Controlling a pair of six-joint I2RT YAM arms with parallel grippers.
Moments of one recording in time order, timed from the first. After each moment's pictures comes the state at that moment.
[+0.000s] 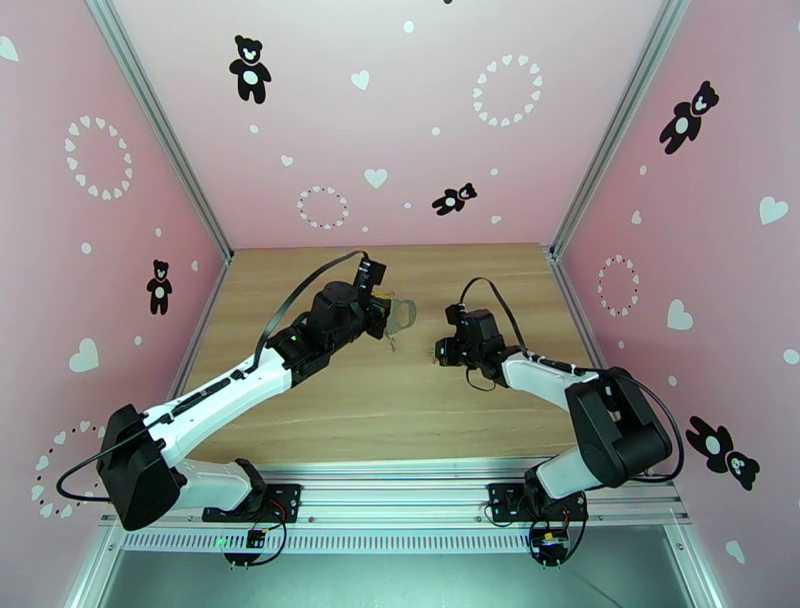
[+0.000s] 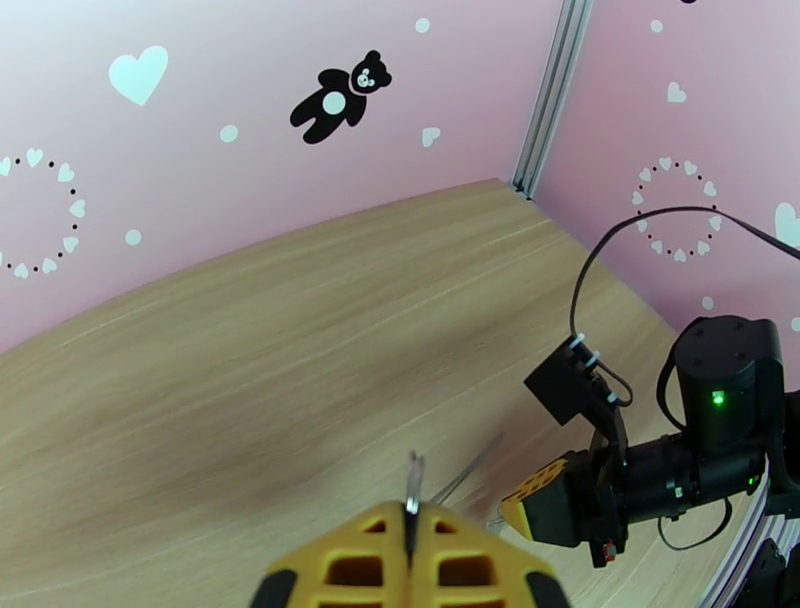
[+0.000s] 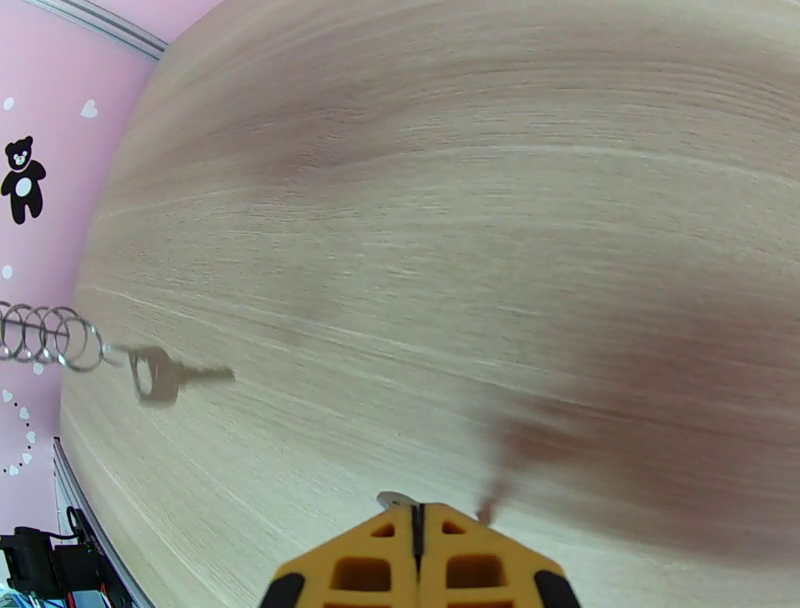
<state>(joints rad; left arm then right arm) -0.75 1.36 1.10 -0.09 -0.11 -0.21 0.39 1.55 0.70 0.06 -0.33 0.41</state>
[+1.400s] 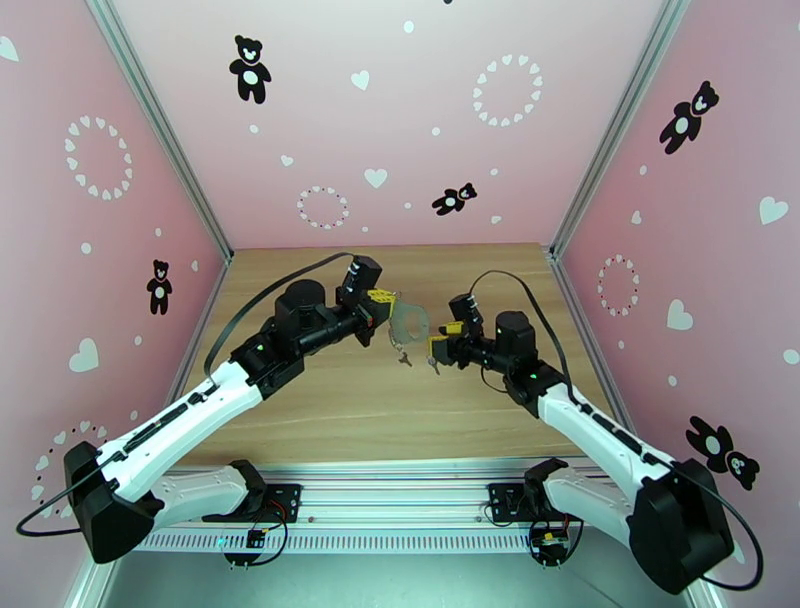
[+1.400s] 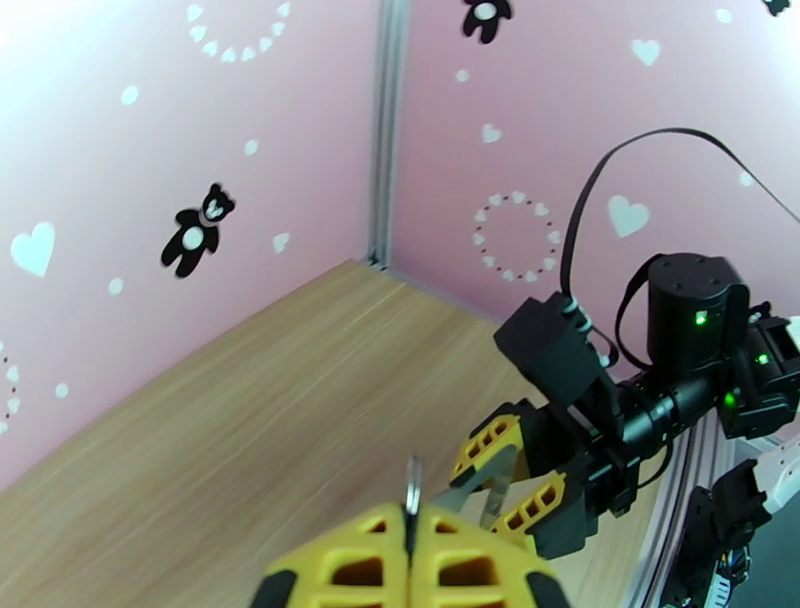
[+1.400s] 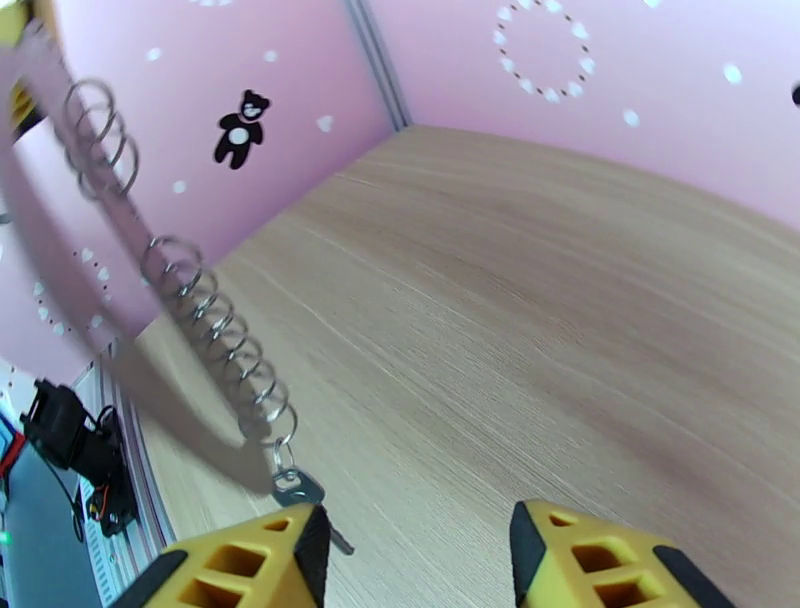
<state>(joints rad) -0.73 1.19 1.13 -0.08 0.26 -0.05 0.39 1.03 0.58 0.13 -0.58 0.06</state>
